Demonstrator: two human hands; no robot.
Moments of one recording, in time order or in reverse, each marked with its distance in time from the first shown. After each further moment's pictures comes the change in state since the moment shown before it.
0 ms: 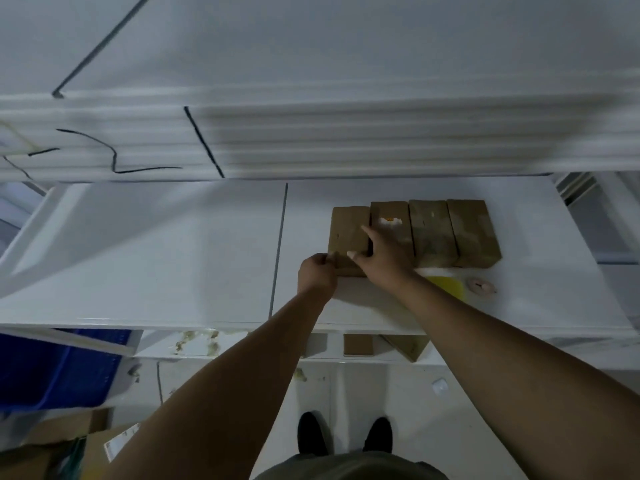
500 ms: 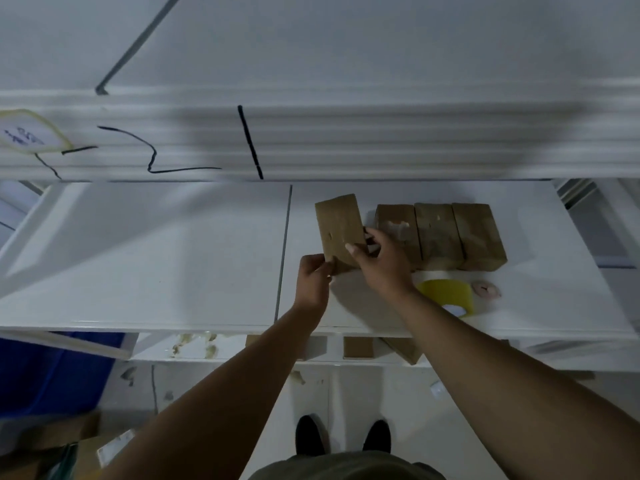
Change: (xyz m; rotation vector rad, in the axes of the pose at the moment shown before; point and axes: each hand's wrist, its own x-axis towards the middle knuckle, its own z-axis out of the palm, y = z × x) left_hand -0.016 -0.011 -0.025 -0.490 -0.076 0.041; right_hand -0.013 -0.020 0.020 0.248 0.245 0.008
